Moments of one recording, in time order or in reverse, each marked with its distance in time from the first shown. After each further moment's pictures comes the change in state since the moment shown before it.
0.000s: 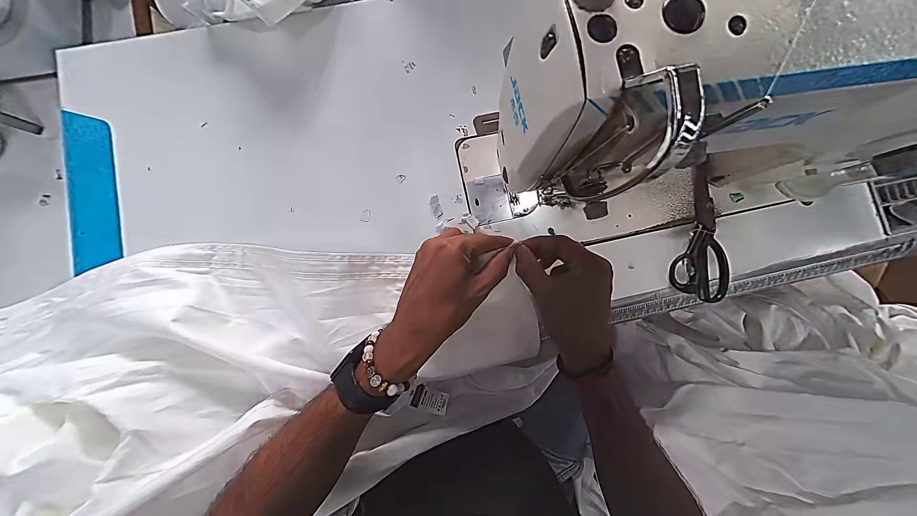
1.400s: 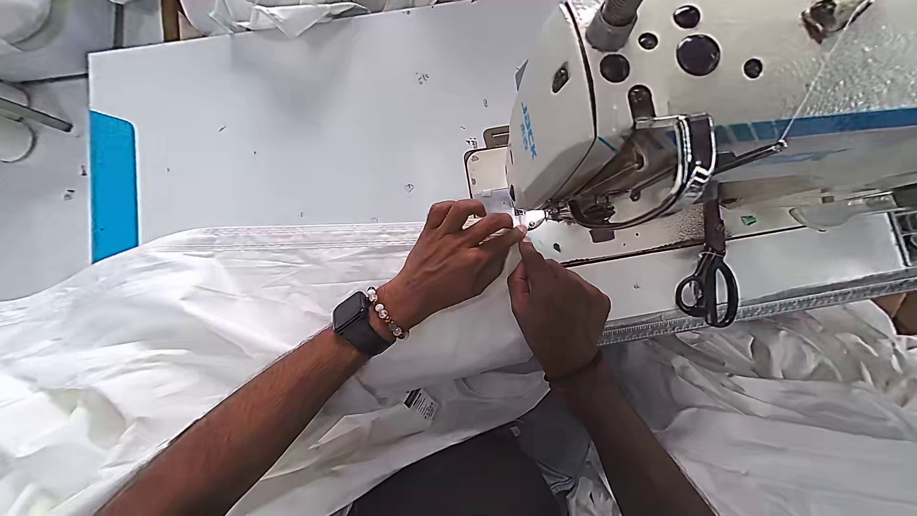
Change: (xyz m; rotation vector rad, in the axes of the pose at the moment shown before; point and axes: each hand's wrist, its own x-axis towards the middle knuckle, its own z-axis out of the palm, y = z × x) left_hand 0.033 -0.051 0.013 0.450 0.061 0.528; right_hand 0.000 0.013 0.022 -0.736 0.074 -0.385
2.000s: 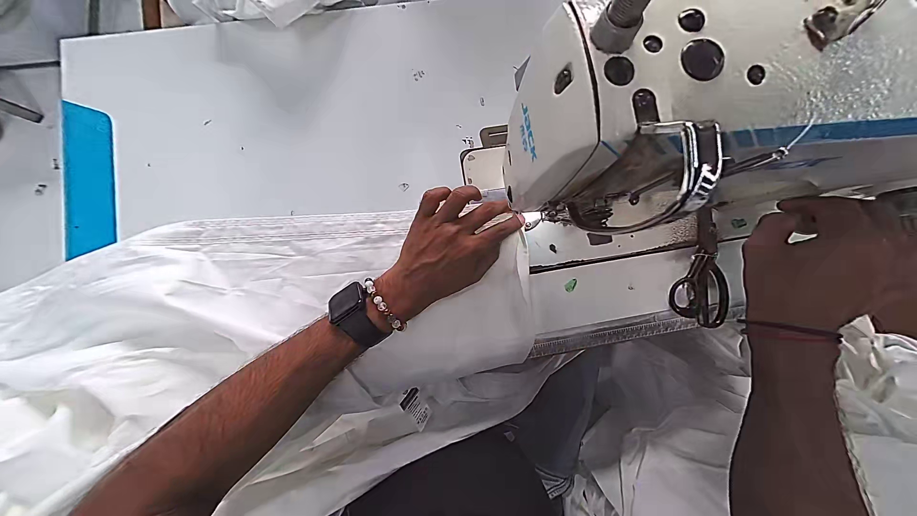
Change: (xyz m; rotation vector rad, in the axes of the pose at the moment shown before) left_hand 0.011 -0.006 0.001 0.078 0.027 -0.006; right_hand 0.057 0.203 -0.078 -0.217 0.069 0.402
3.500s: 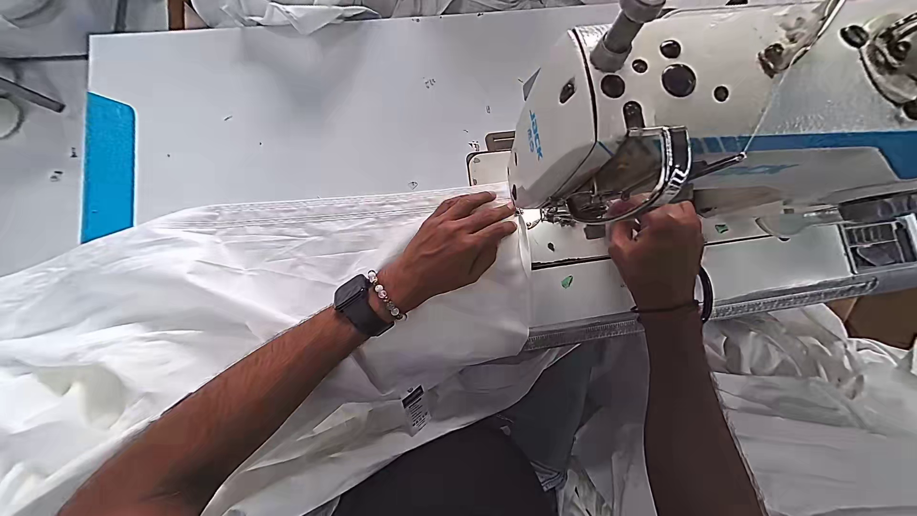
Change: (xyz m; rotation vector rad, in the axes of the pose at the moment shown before) left_hand -0.006 -0.002 -0.004 -0.229 -0.051 0.018; right_hand -0.032 -0.089 0.030 0.257 -0.113 -0.395
